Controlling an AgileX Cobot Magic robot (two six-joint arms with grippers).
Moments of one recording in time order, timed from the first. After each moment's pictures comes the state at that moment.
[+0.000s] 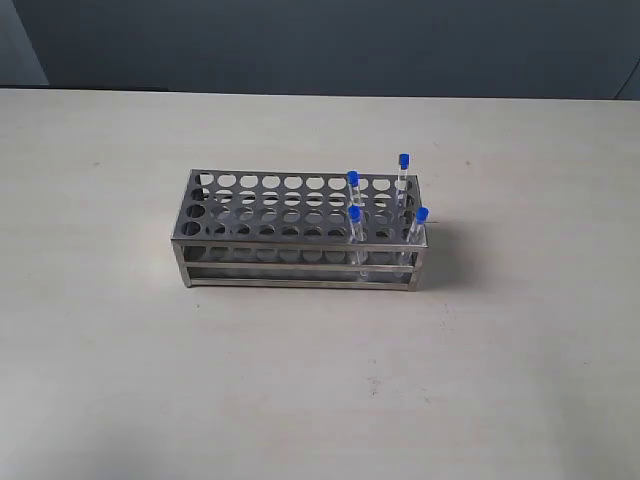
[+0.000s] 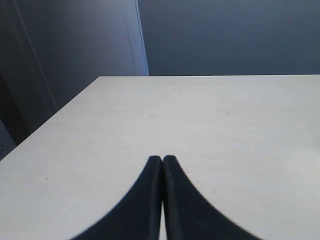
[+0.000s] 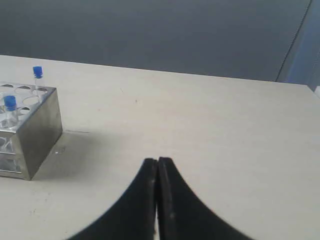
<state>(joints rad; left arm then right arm) 0.25 0.00 0.00 0.02 0.25 0.06 0.07 0.01 0.00 -0.06 0.31 0.00</state>
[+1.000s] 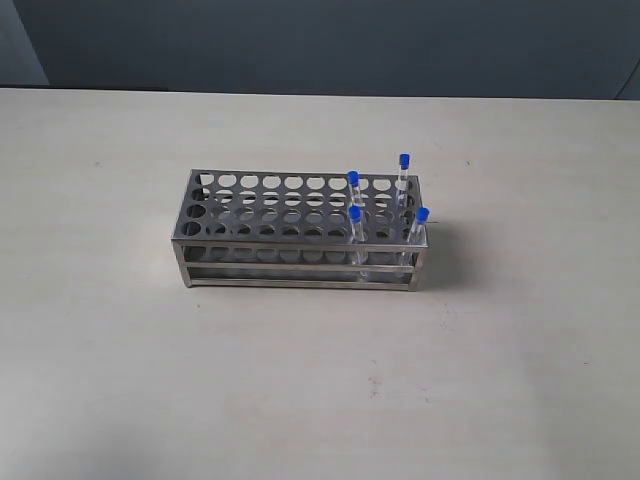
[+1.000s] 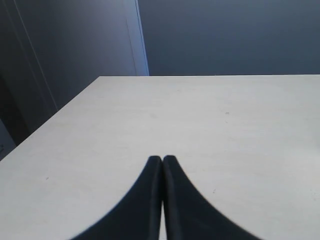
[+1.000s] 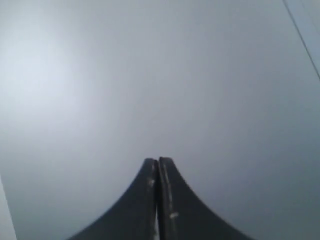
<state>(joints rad) 0.25 0.00 0.00 0.02 0.25 0.06 0.08 0.05 -0.06 0.14 -0.37 0.23</state>
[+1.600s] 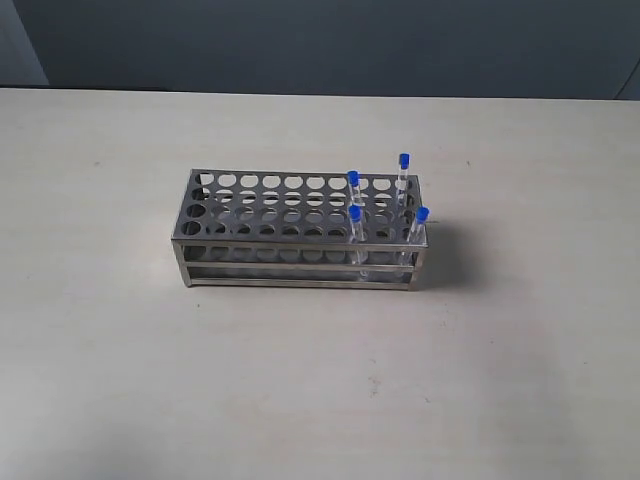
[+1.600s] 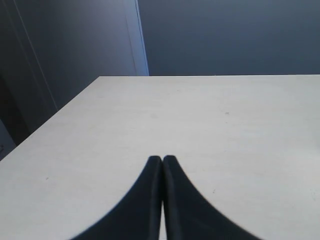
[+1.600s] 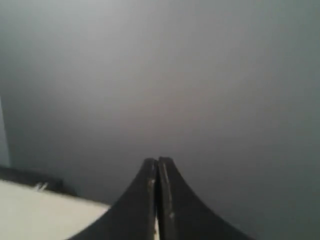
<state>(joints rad) 0.25 0.00 0.00 0.02 0.25 0.06 0.08 1.09 -0.65 -0.42 -0.48 0.34</state>
